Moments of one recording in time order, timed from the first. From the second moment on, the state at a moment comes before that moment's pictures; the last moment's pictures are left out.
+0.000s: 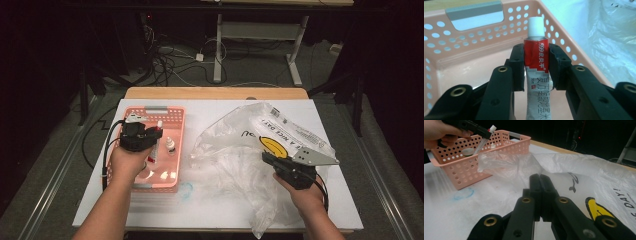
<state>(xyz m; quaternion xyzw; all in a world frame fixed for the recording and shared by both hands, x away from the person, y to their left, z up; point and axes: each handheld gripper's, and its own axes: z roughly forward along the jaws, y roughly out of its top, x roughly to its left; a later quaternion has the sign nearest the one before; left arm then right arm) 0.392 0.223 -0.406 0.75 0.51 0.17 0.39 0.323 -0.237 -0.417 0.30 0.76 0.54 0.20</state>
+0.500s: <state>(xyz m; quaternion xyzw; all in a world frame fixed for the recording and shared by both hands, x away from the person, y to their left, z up) 0.360 0.216 -0.397 0.75 0.47 0.18 0.42 0.319 -0.232 -0.416 0.29 0.77 0.53 0.20</state>
